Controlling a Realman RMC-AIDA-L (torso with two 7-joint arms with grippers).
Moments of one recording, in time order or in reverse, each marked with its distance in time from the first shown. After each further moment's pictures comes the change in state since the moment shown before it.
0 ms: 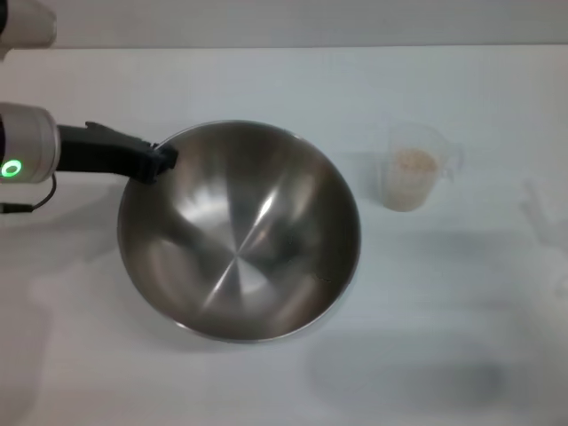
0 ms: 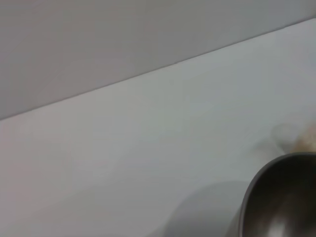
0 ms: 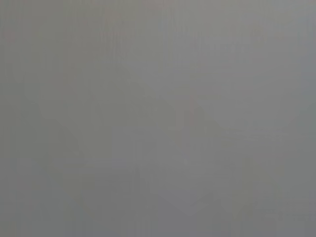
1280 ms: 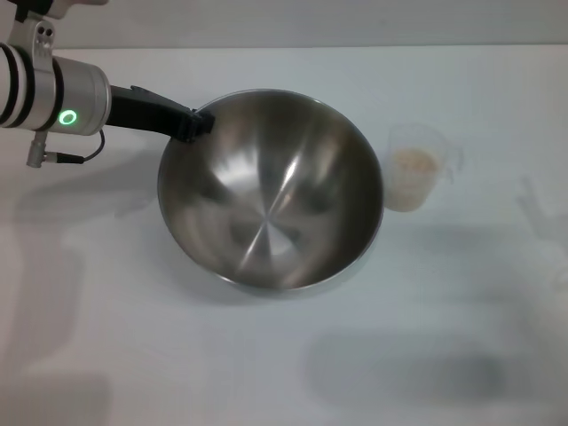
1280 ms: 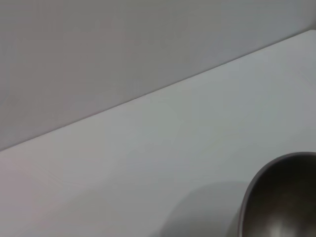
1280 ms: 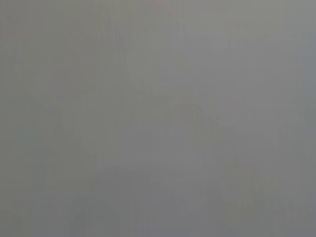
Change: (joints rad) left arm -0.277 -0.005 -0.141 0.404 -0.021 0.108 0.158; right arm 0.020 -0.002 0.000 -0.006 0.006 0.015 -0.001
